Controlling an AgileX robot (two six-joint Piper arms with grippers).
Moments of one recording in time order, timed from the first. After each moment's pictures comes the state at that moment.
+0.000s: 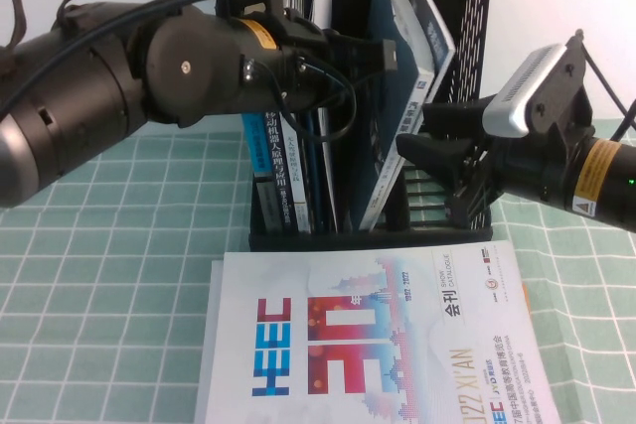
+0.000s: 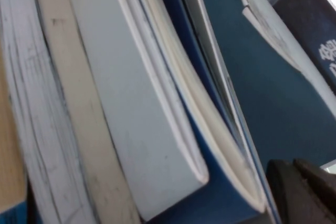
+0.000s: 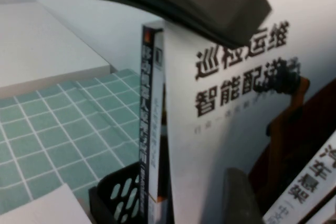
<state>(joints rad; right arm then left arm) 0.32 1.66 -0.86 -0.92 -0.77 0.58 -0.56 1.61 -1.39 -0.22 0.39 -0.29</state>
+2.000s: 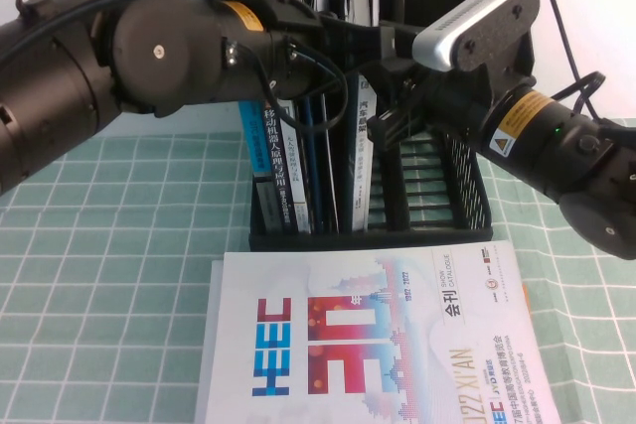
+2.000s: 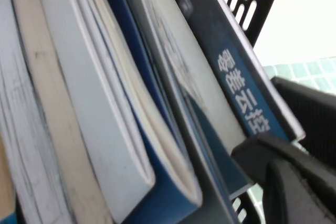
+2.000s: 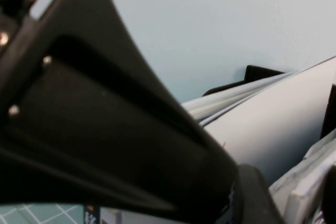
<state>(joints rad) 0.51 1.73 -1.03 -0.35 -0.70 0.19 -0.56 1.56 -1.39 -0.27 0.41 -0.20</state>
